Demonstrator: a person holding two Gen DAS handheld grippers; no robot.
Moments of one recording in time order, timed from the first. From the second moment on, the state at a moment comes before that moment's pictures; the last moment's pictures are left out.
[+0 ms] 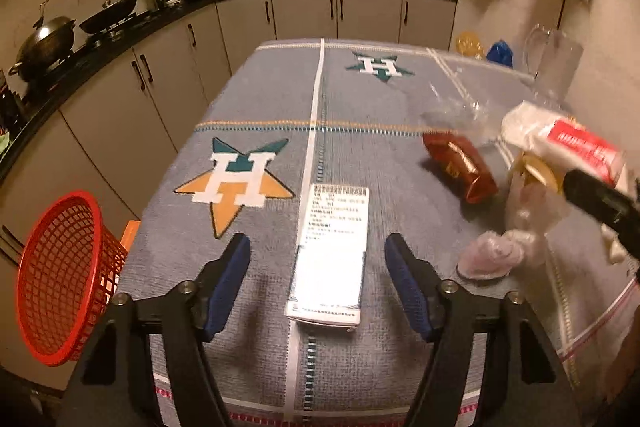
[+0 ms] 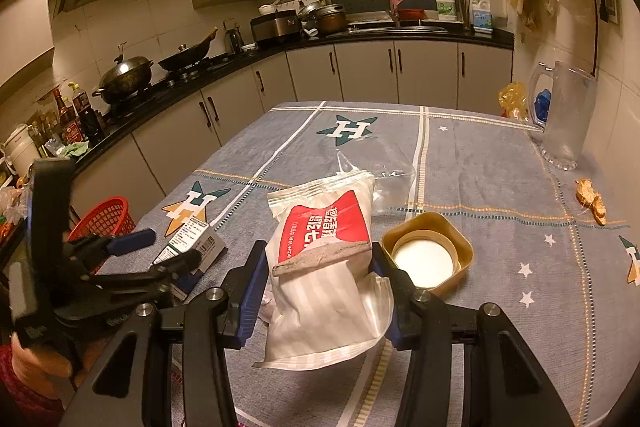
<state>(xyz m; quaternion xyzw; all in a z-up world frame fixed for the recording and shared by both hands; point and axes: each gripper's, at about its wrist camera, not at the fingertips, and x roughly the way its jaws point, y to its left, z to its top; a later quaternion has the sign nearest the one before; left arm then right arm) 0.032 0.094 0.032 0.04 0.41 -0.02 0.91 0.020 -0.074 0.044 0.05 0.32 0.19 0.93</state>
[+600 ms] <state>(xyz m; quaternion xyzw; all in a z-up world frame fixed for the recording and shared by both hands) 0.021 0.114 0.043 0.00 0.40 -0.01 0.92 0.010 -0.061 0.051 0.03 0.30 0.21 0.93</state>
